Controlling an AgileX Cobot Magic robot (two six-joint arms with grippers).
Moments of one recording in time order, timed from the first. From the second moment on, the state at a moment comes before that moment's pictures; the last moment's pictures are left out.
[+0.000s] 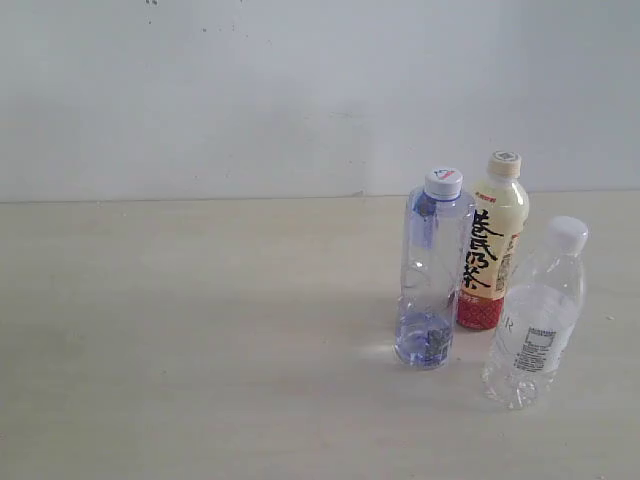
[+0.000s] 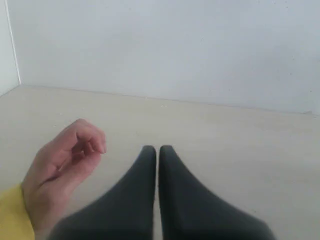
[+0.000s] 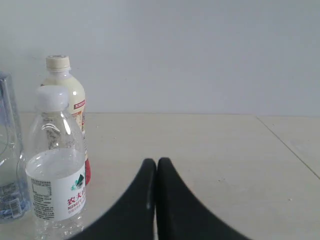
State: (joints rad) left arm 0.07 0.00 0.00 0.08 0.18 -0.16; right arm -0.07 0.02 0.00 0.03 0.12 -0.06
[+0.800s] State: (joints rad) left arm 0.07 0.00 0.00 0.08 0.18 -0.16; right arm -0.07 0.02 0.00 0.13 -0.02 0.09
